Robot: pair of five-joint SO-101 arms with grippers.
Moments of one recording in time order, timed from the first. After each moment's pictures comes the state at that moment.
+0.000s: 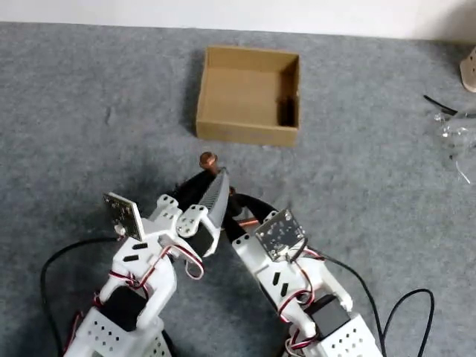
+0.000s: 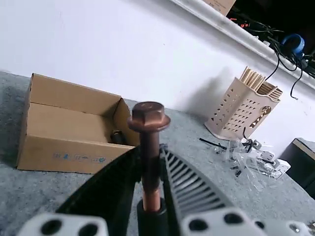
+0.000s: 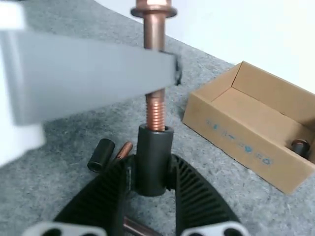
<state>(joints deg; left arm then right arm) 25.5 -103.0 95.6 16.0 30.6 -37.4 -103.2 95.9 28.4 10.7</state>
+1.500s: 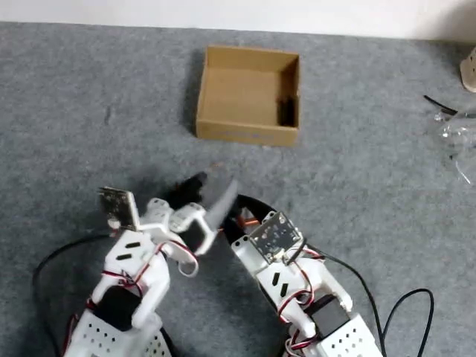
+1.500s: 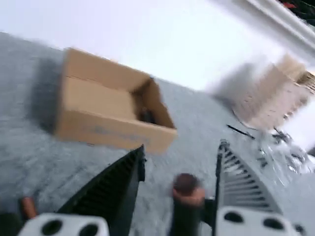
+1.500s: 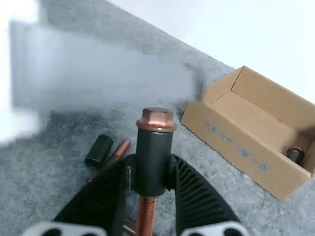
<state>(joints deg) 18.4 -103.0 92.2 27.2 36.4 -37.6 -103.2 95.9 28.4 14.2</state>
